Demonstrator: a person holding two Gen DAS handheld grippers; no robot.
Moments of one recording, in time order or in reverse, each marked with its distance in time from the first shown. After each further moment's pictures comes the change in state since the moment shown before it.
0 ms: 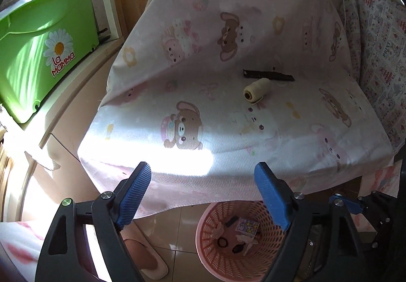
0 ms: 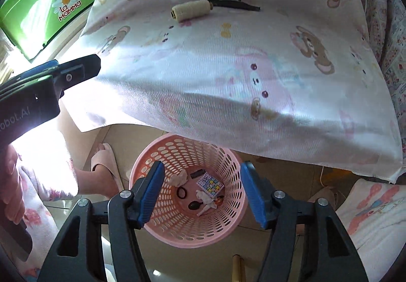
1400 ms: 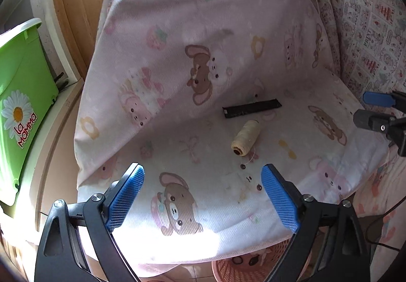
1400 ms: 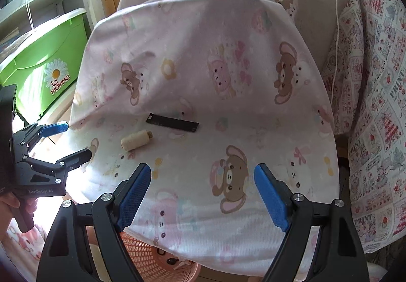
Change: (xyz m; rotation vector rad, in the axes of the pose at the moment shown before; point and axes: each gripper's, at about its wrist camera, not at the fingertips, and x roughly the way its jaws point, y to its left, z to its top) left arm 0.038 -0.010 0.070 0.232 -0.002 -0.145; right arm -0.069 -0.104 0.108 0.037 -0.269 -0.016
